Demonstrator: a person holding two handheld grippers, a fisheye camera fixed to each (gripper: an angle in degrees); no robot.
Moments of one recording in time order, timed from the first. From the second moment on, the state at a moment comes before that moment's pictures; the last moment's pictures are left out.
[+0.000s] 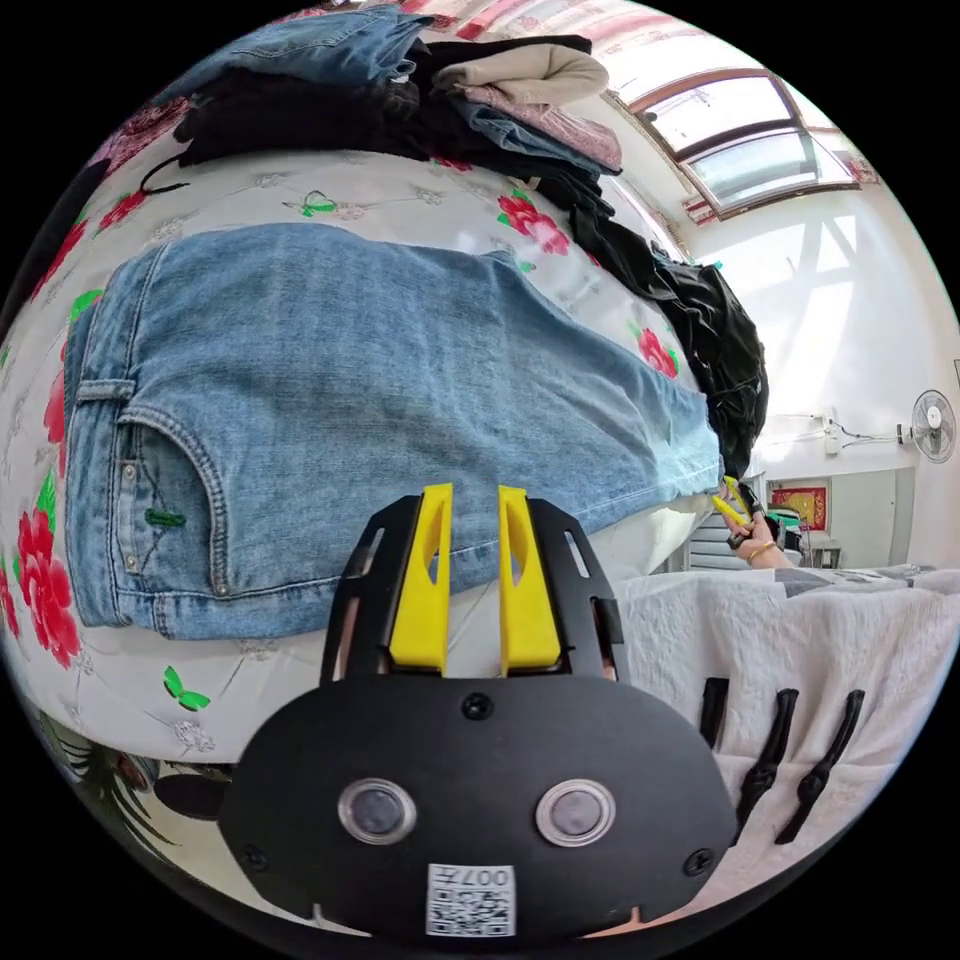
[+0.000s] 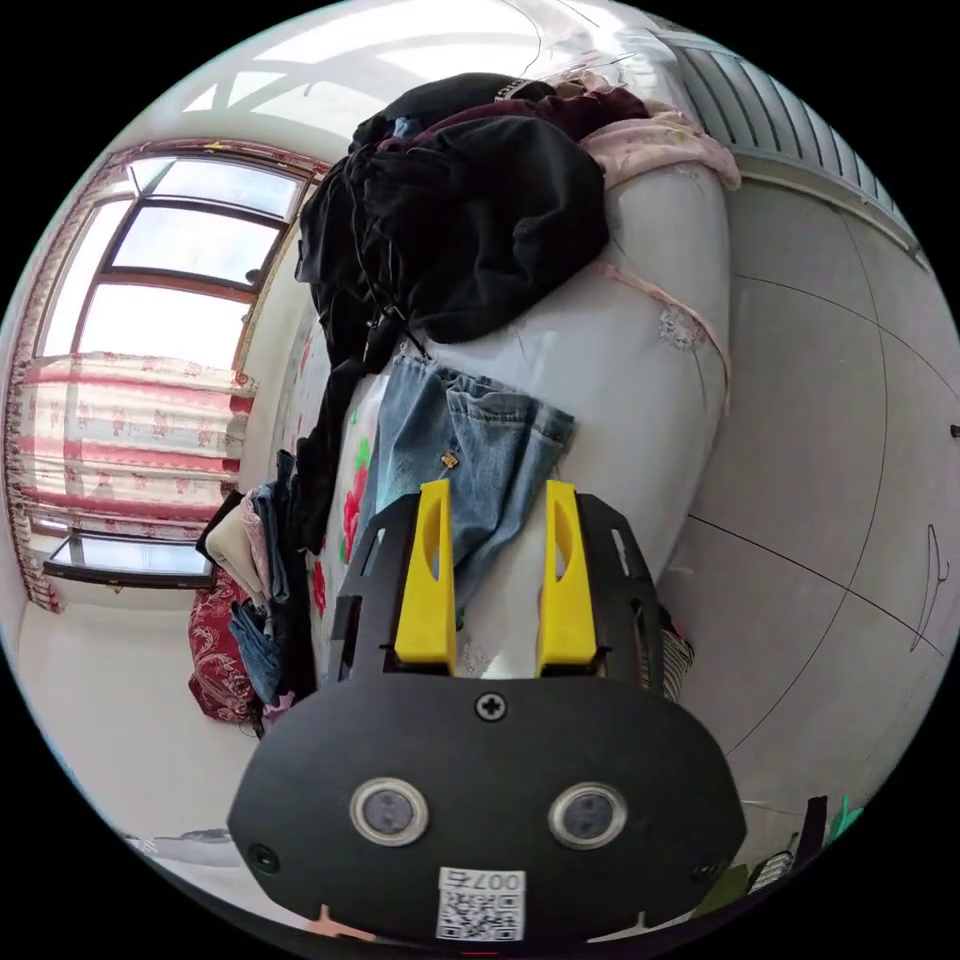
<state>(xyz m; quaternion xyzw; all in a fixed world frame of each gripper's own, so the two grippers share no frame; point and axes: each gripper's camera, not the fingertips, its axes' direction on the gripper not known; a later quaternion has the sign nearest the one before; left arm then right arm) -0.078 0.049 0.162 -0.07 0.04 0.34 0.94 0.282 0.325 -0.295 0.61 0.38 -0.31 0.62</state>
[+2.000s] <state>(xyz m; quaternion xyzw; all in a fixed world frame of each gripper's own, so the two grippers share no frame) 0.000 0.038 0.205 -0.12 -0.14 0.43 0.88 0.291 0.281 -0.435 0.58 0.34 -0.35 0.65</state>
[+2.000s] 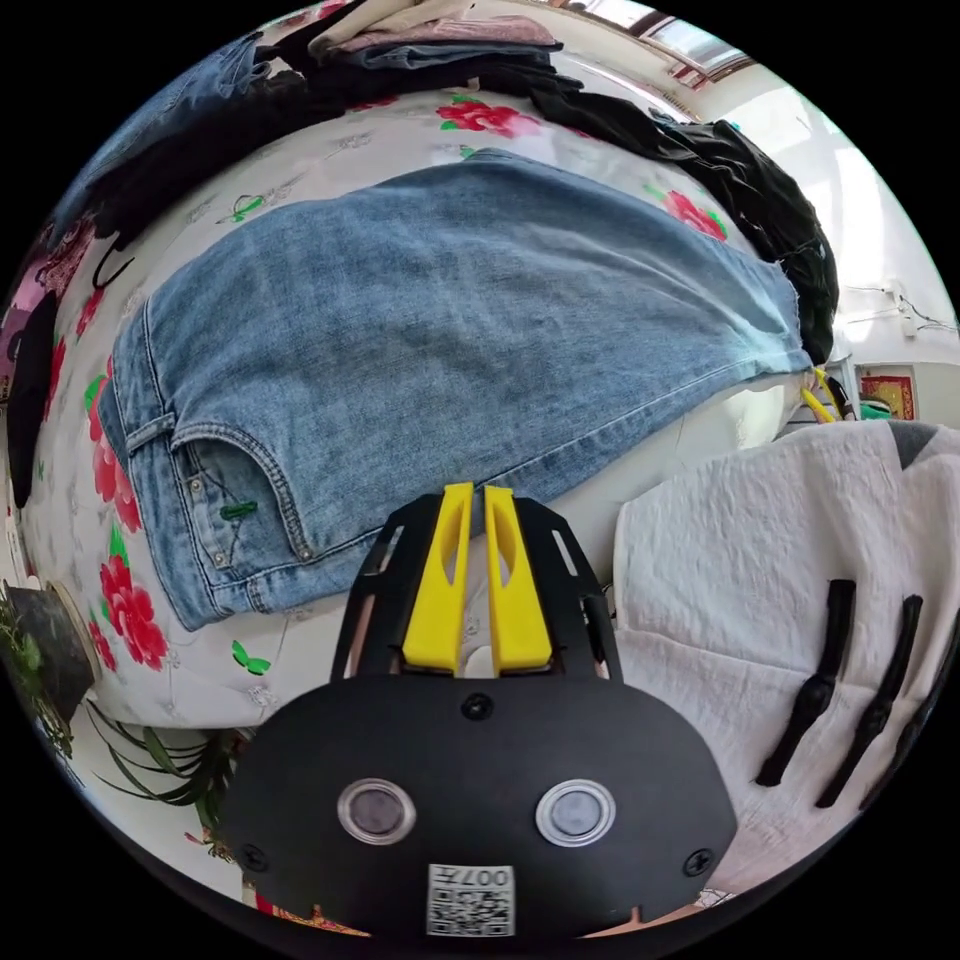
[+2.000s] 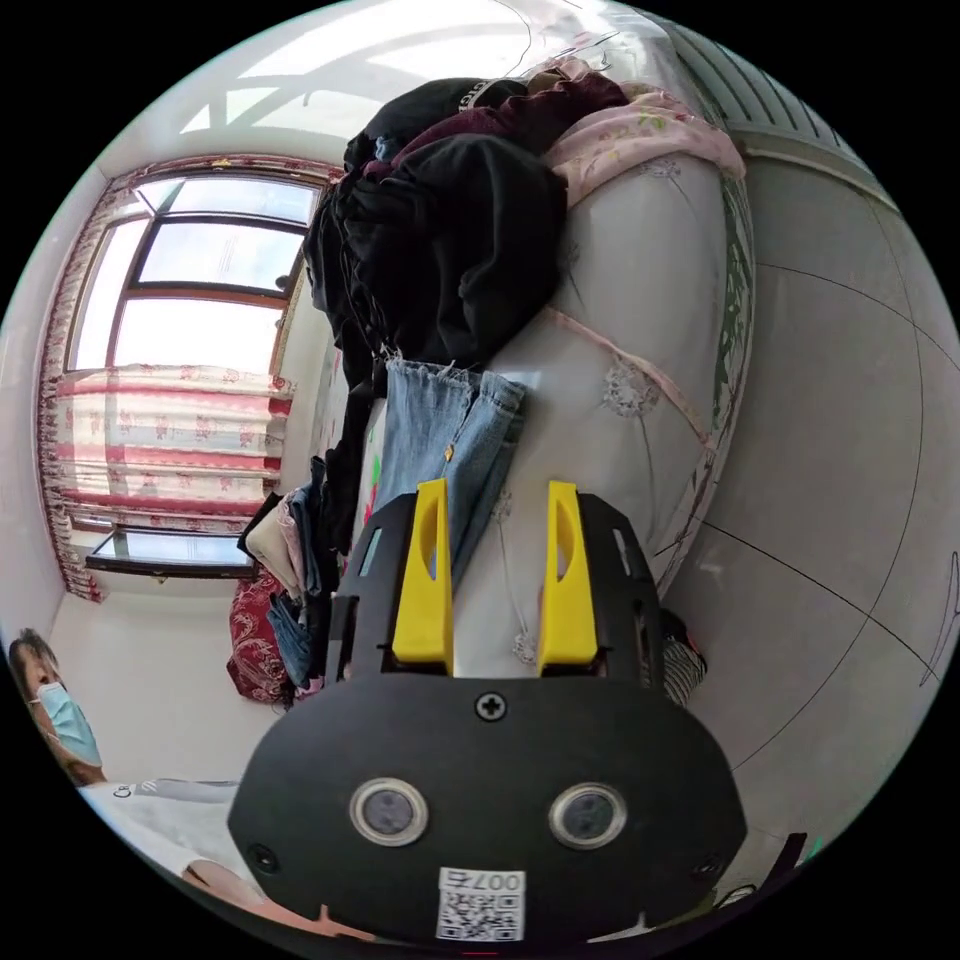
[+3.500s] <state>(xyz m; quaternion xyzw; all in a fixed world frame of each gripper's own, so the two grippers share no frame) -0.370 -0.010 0.069 0.15 0.32 -0.08 0.93 0.365 0.099 0.187 -0.03 0.75 -0.44 0.50</state>
